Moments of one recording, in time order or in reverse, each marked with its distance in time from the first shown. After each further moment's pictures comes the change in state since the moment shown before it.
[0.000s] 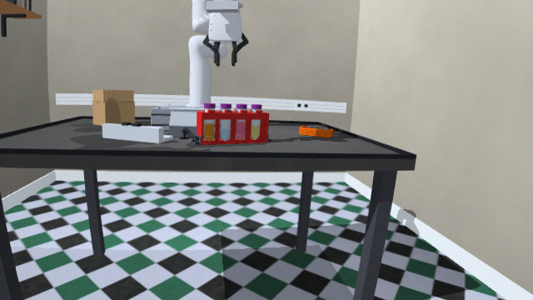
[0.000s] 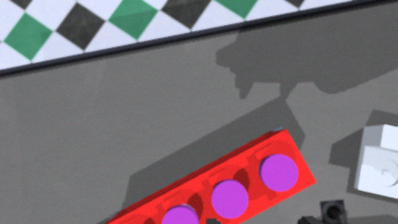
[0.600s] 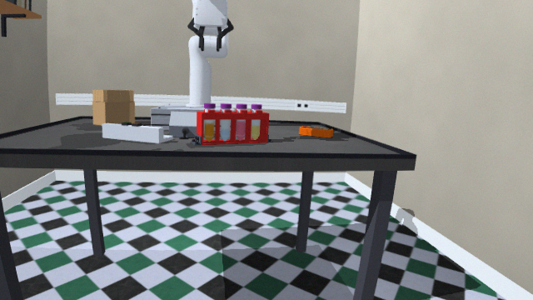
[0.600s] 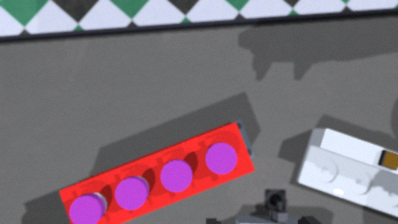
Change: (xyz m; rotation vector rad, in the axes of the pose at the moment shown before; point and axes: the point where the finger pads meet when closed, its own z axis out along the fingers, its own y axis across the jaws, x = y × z) arm 0.003 0.047 -0.046 -0.024 -0.056 -0.116
